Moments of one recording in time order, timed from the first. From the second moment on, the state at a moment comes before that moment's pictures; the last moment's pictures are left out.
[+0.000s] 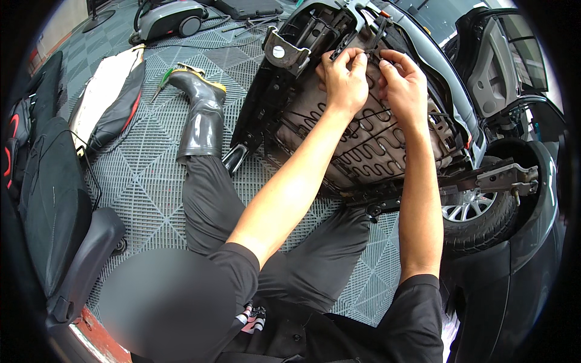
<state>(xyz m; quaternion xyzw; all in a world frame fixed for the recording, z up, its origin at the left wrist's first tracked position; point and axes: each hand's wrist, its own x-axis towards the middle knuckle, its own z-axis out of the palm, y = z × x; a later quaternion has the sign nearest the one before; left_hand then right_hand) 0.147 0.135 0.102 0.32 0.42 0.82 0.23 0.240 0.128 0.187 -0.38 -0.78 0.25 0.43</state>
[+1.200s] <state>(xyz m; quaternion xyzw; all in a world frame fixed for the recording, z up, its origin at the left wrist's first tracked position) 0.149 0.133 0.116 0.33 0.52 0.78 0.10 0.226 0.122 0.187 -0.33 -0.79 -0.10 0.51</state>
